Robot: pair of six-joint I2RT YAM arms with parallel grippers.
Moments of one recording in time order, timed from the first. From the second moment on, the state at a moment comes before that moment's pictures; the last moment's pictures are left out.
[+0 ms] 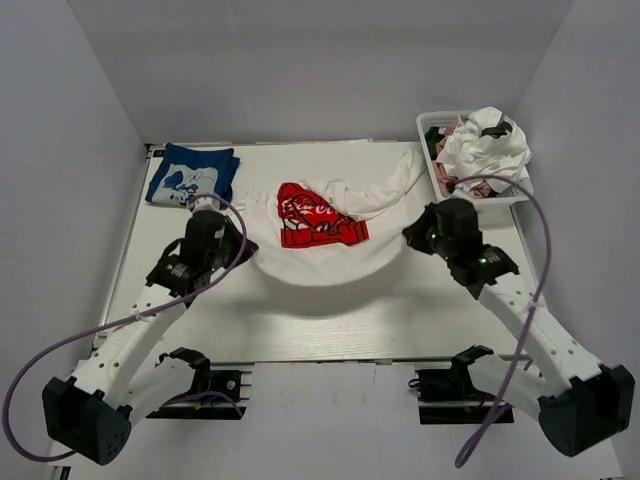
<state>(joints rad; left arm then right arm) -0.40 0.94 0.75 -0.48 -0.06 -0.81 0.44 1.02 0.79 -0.40 0.09 0.64</state>
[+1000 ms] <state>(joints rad) -0.40 0.94 2.25 -0.71 0.11 -0.55 0.44 0.86 2.14 -0.64 -0.05 0.31</state>
